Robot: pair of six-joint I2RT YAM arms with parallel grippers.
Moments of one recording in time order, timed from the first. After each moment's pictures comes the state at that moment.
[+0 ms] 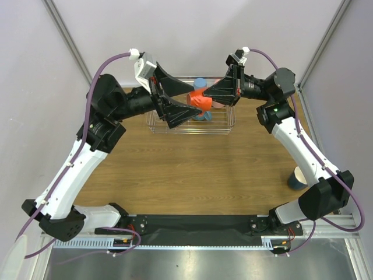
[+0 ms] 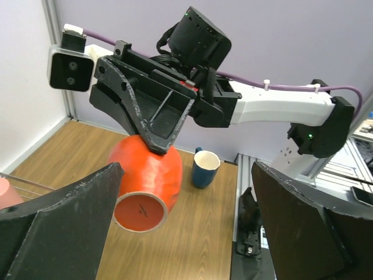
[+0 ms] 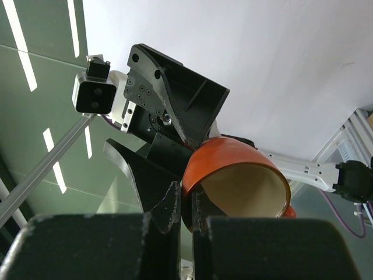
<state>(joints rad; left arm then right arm) -0.62 1.23 1.61 -0.16 0.72 -0.31 0.39 1.44 1.45 0.50 -1.12 1.79</state>
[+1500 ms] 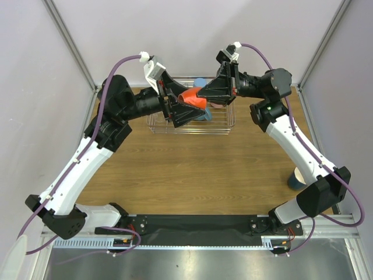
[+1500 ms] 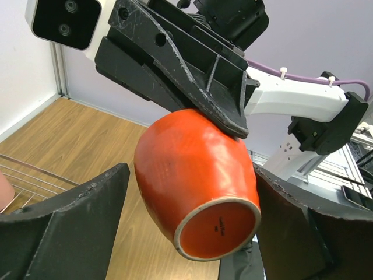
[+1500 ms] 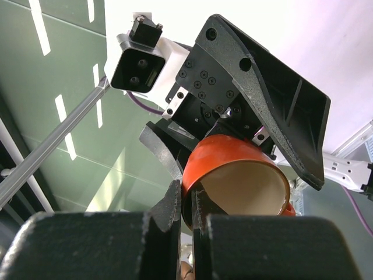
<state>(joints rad) -0.63 1.25 1.56 -0.17 0.69 -0.34 0.47 1.48 1.53 0.62 -1.12 1.88</state>
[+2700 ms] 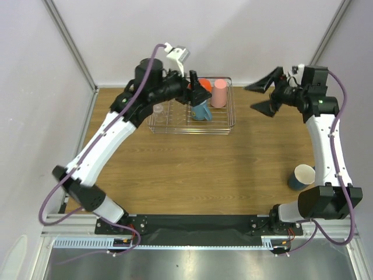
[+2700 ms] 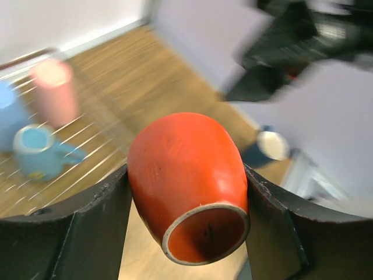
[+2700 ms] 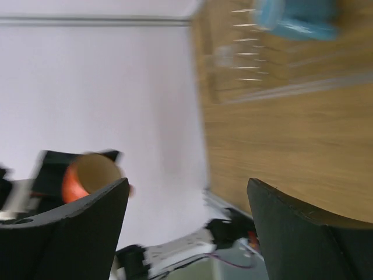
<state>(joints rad) -0.63 1.50 1.78 -0.46 0.38 -0.32 -0.03 1.41 1.58 -0.60 -0.89 1.05</state>
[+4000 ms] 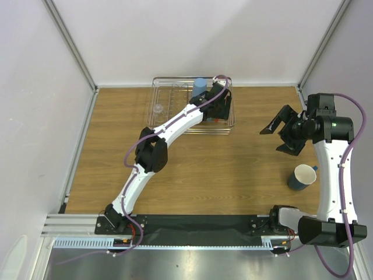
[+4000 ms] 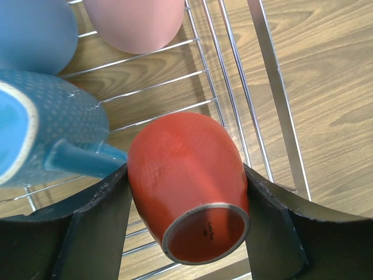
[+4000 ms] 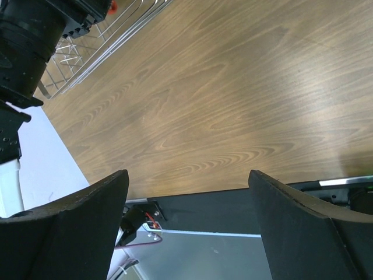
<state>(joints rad) -0.75 2.45 2.36 -0.67 -0.21 -0.39 -0.09 1.17 1.52 -1.34 -0.32 0.62</state>
